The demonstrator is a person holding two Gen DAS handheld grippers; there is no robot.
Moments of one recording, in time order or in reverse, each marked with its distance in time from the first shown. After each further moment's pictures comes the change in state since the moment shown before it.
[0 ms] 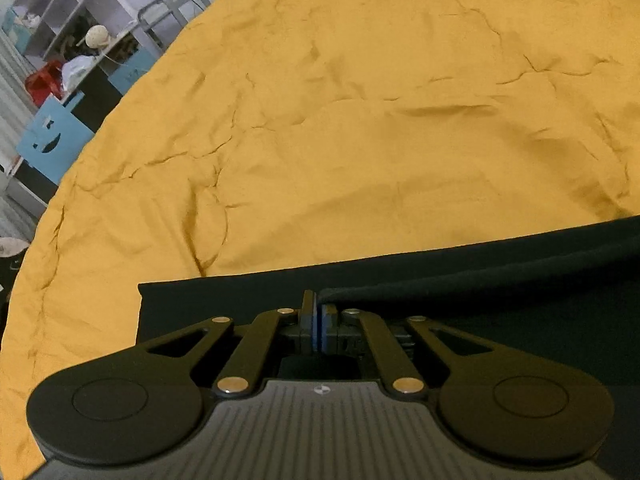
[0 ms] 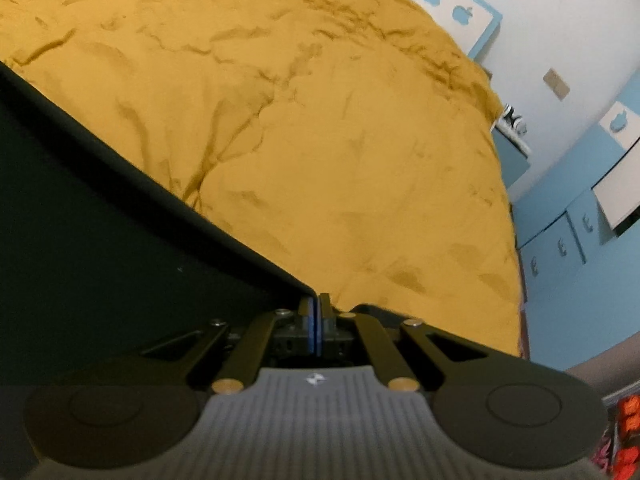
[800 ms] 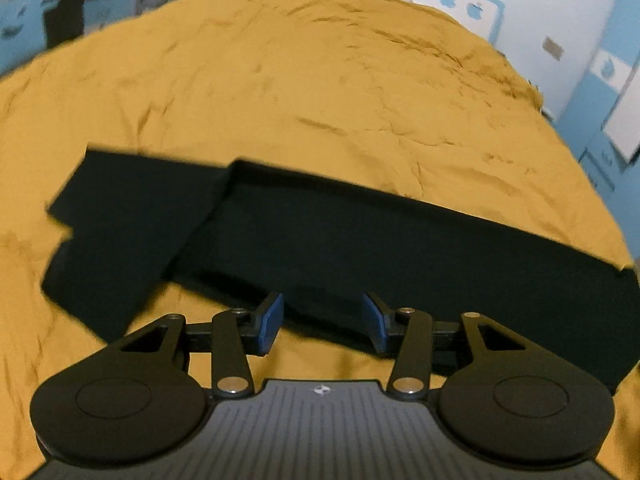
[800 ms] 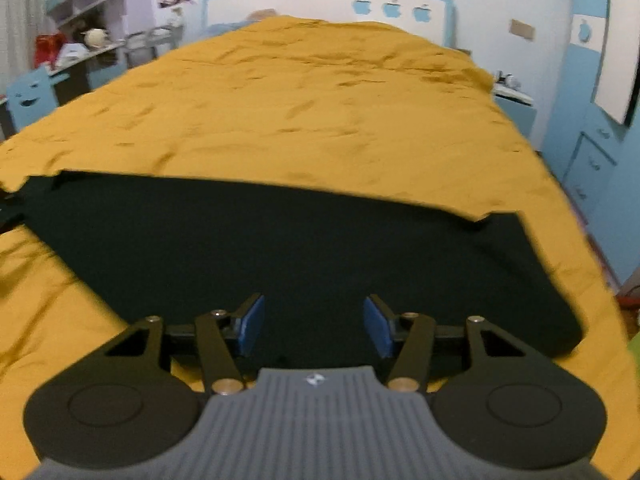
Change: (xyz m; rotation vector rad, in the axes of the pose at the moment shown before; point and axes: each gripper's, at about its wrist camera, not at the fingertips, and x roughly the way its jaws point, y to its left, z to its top) left arm -0.115 0.029 -0.110 -0.377 -0.120 -0.509; right arm -0.174 0.128 -0.042 0.391 -0.155 0.188
